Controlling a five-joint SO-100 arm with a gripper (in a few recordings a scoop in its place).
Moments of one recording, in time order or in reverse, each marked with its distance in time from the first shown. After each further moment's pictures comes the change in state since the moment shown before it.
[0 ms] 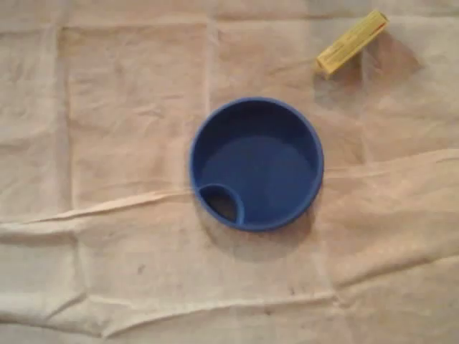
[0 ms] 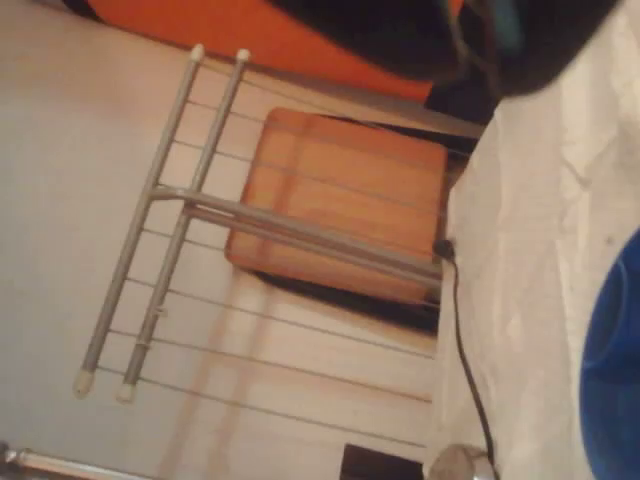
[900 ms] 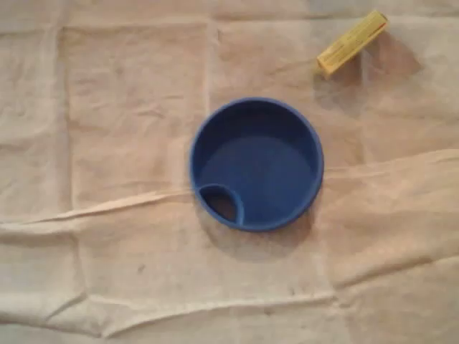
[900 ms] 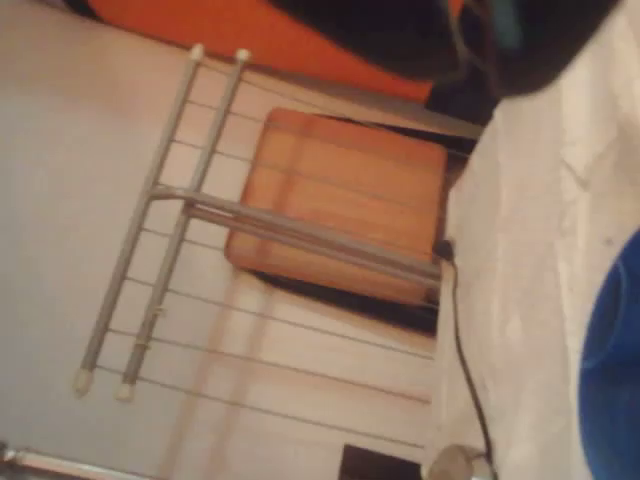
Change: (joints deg) arm 0.2 -6.1 0.1 0.1 0.0
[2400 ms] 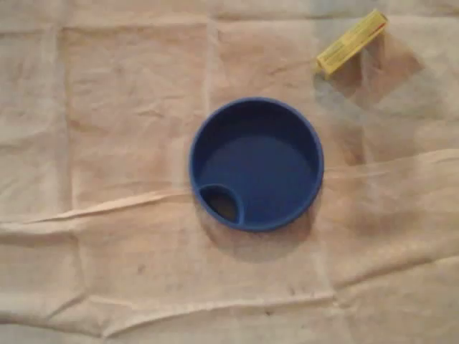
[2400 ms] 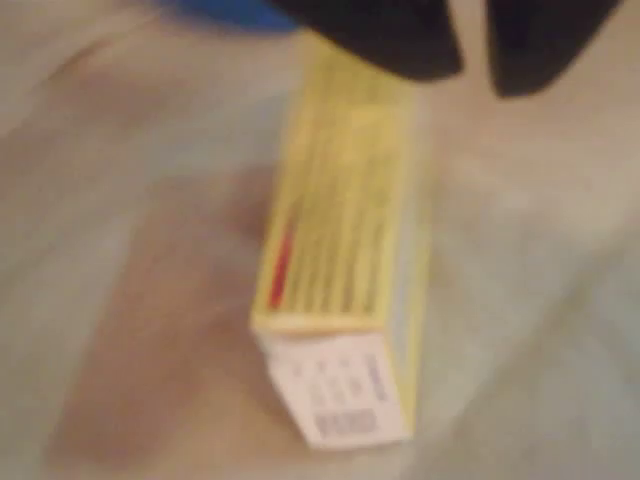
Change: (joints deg) arm -13.1 -71.1 -8.4 -0.5 -28.6
